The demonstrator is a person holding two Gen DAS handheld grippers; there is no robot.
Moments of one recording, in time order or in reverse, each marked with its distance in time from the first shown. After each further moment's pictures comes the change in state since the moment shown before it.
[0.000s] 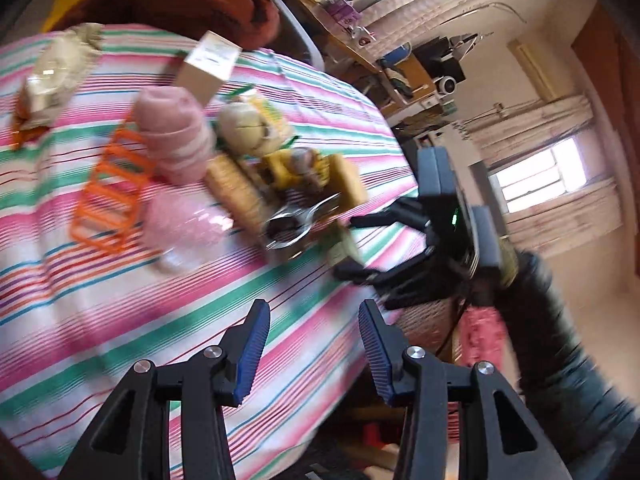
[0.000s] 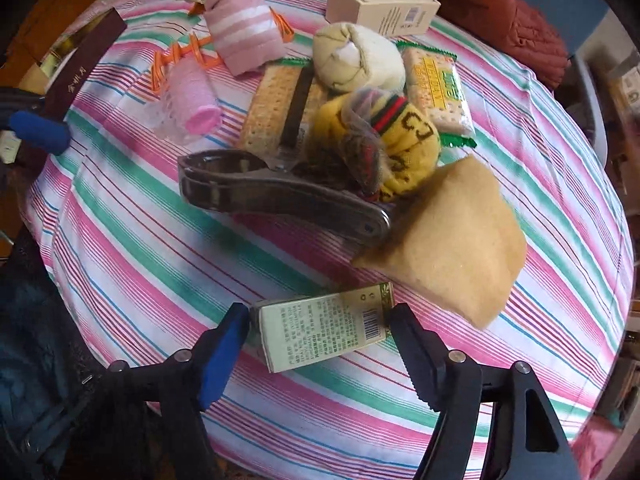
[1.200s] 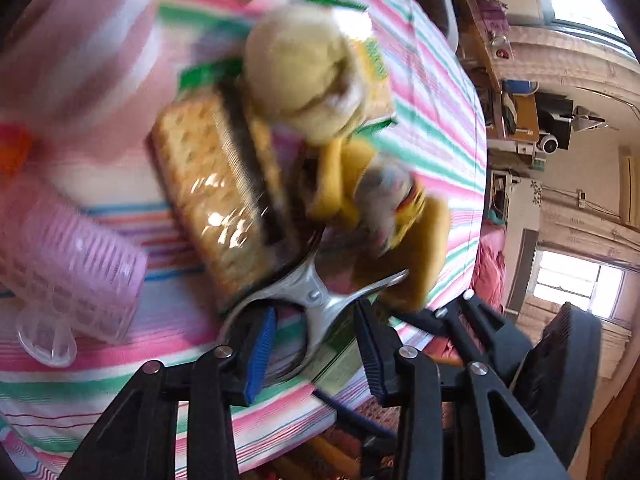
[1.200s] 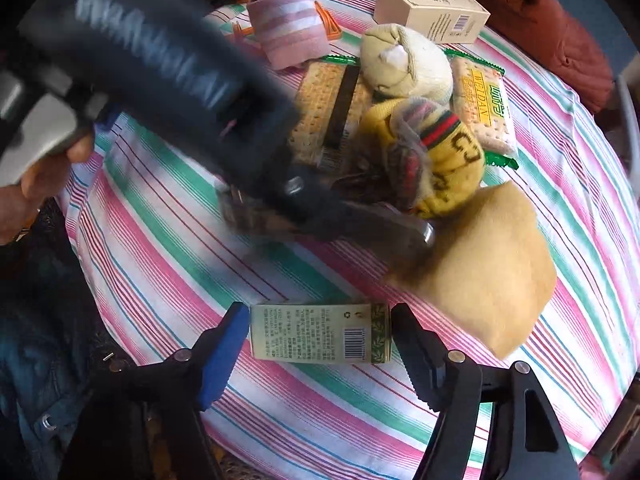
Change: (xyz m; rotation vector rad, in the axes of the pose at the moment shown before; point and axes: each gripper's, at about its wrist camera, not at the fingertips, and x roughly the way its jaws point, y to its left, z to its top) left arm 0.128 0.031 0.045 -0.482 0.173 0.124; right arm -0.032 -0.025 -0.027 -0.035 -0.008 0.093
